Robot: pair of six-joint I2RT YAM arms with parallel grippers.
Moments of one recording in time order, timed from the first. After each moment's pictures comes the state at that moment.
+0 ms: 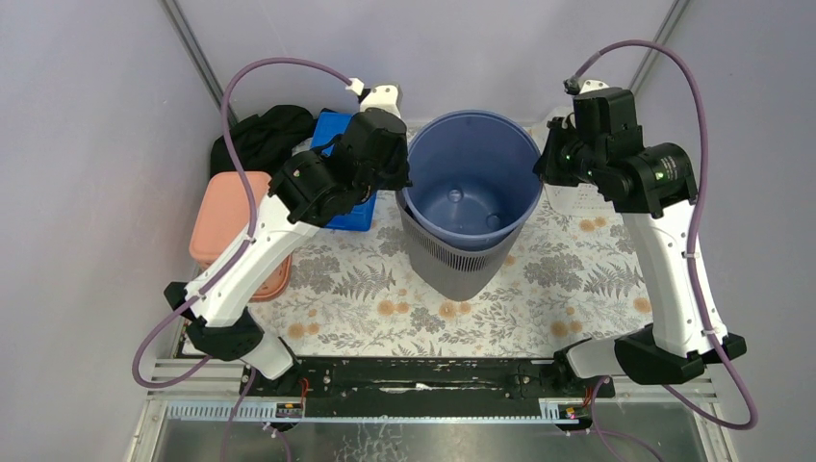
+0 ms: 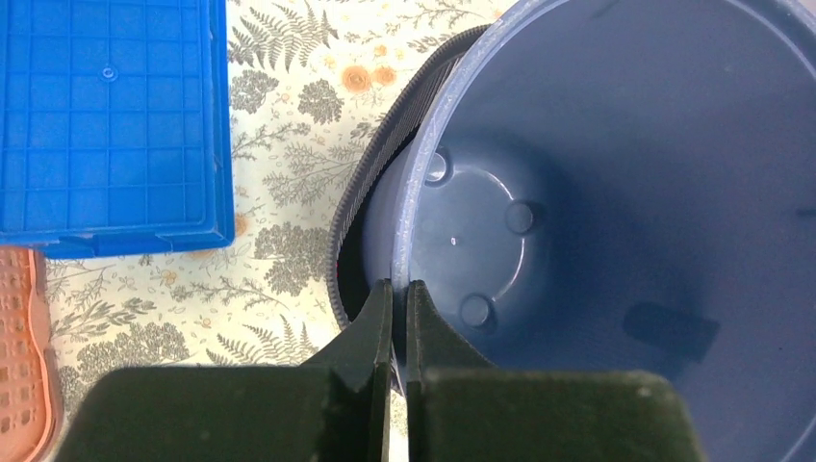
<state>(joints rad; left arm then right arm) -0.85 1.57 2.06 -1.07 -0.40 -0.55 0.39 1.38 2.02 -1.31 0.15 0.37</state>
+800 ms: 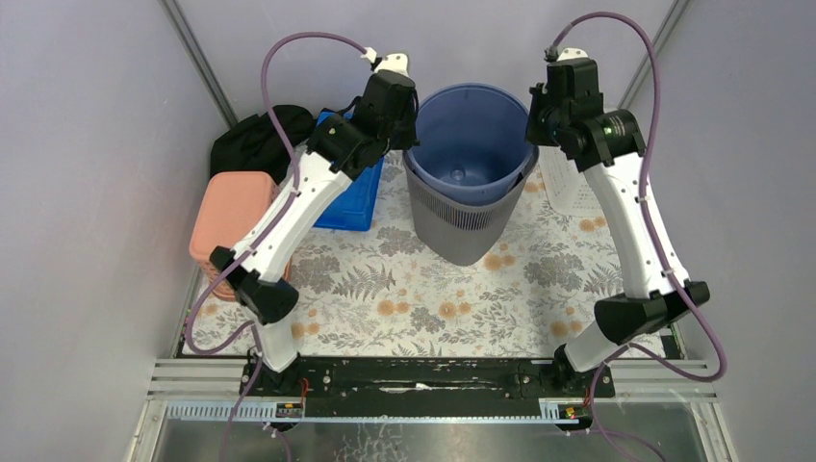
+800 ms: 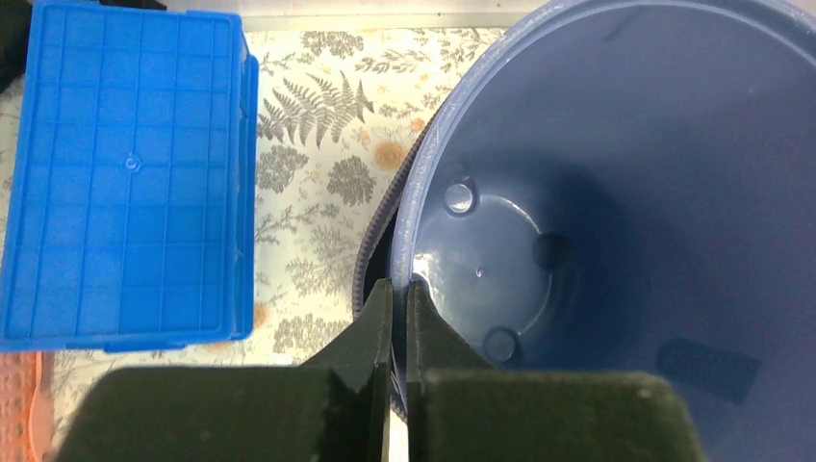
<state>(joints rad) -0.67 1.80 2.18 -0.92 -0.33 -0.44 0.34 1.57 2.01 -1.04 0.26 0.27</state>
